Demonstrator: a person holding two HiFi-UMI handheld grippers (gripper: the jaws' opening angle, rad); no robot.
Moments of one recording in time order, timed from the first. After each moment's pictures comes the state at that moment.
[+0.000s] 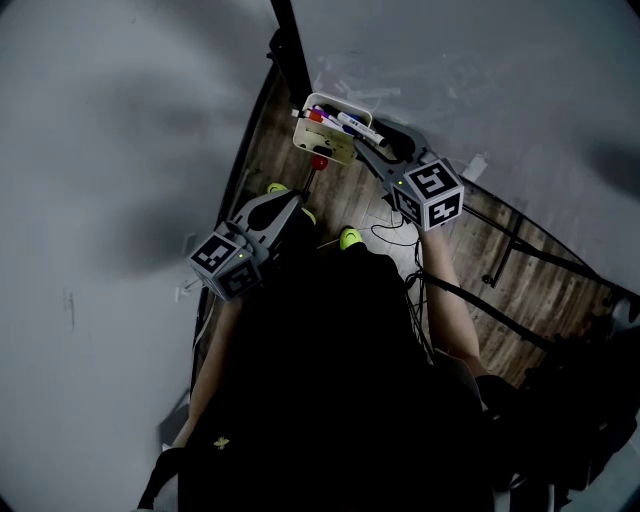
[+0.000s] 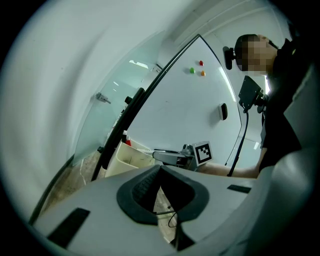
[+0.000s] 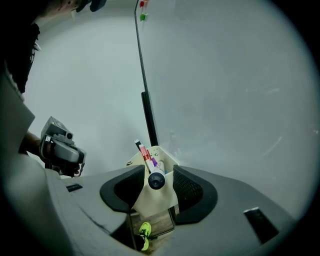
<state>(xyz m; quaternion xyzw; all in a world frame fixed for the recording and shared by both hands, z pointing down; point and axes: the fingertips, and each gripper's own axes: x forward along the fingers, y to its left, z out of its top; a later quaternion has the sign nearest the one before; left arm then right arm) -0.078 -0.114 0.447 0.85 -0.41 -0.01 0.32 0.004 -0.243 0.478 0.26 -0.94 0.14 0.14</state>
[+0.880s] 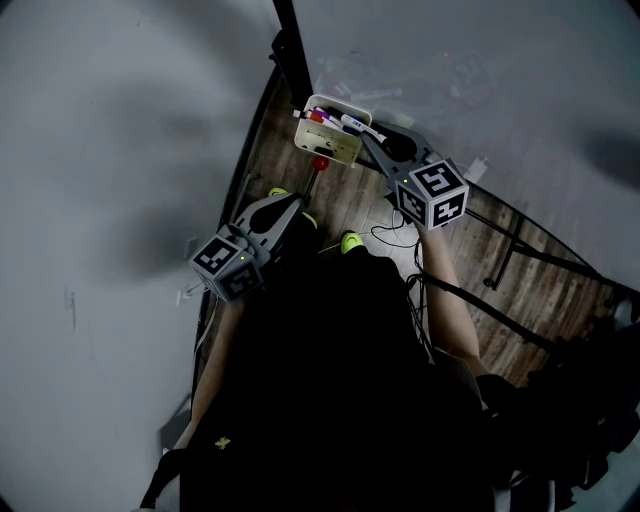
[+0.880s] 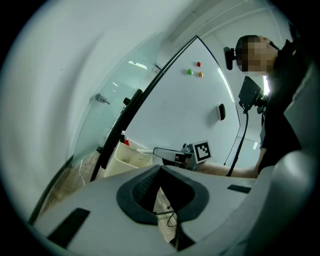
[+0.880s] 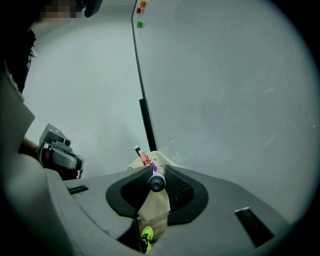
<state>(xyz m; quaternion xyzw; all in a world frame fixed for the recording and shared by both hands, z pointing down) -0.077 -0.106 0.444 0.86 -0.41 -0.01 0.31 0.010 -0.243 0.466 0.28 -0.94 0.15 0.12</state>
